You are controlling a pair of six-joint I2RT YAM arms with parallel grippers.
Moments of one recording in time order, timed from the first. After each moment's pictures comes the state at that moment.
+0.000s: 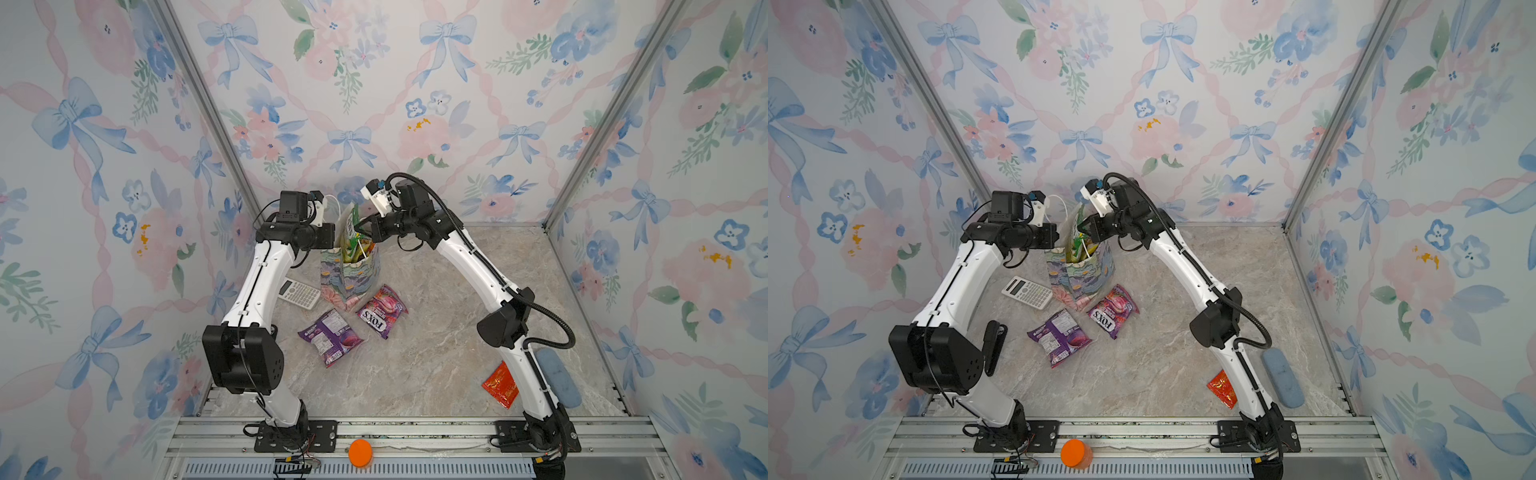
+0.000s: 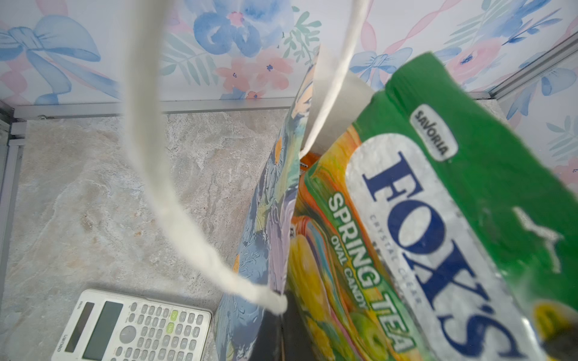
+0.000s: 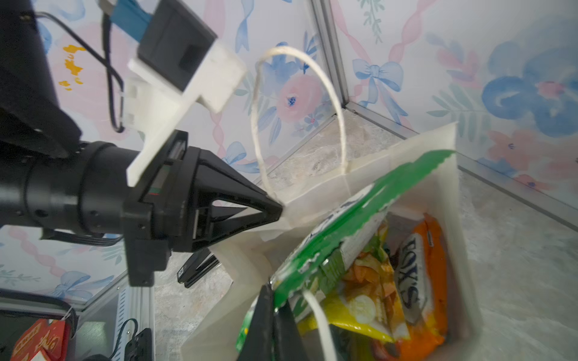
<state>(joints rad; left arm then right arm) -0.06 1.65 1.66 -0.78 0.25 -0.04 0.67 2.39 2.69 -0.77 -0.52 0.20</state>
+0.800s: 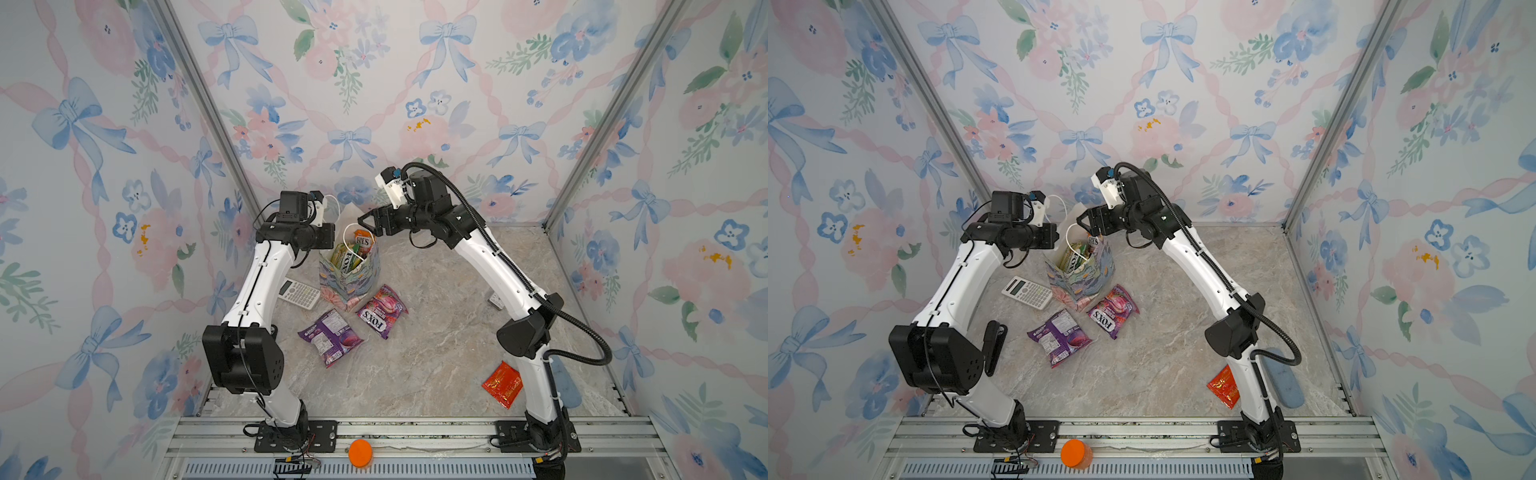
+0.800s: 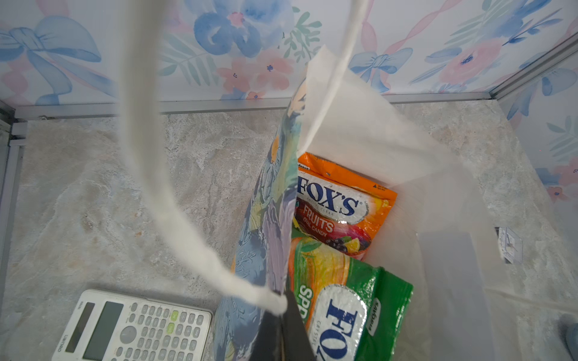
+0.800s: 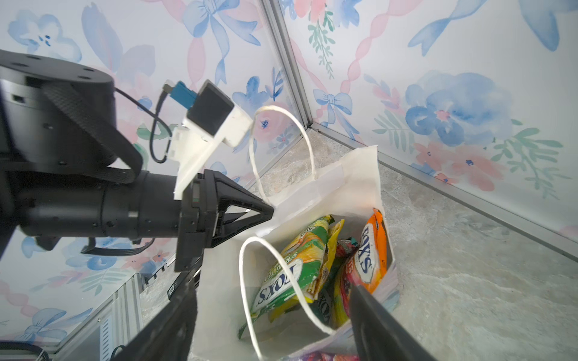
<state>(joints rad) -0.06 1.65 1.66 -0.78 0.25 -0.04 0.70 2.15 2.50 -0.76 -0.38 0.23</state>
